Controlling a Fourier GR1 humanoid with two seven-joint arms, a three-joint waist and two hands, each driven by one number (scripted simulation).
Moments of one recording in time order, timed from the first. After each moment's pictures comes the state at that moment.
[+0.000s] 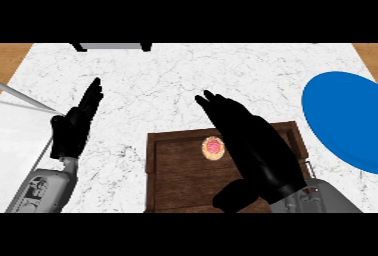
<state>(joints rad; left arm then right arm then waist) -0.24 0.30 -0.13 -1.42 0.05 0.17 0.08 -0.55 -0.29 0.58 -1.95 0.44 0.25 0.89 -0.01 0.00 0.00</state>
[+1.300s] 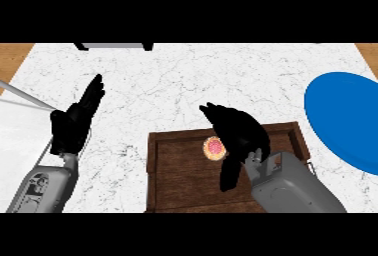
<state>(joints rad) -0.26 0.26 -0.07 -1.43 0.00 0.10 0.11 -0.56 -0.20 0.54 -1.62 0.46 0.50 0.86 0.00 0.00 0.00</state>
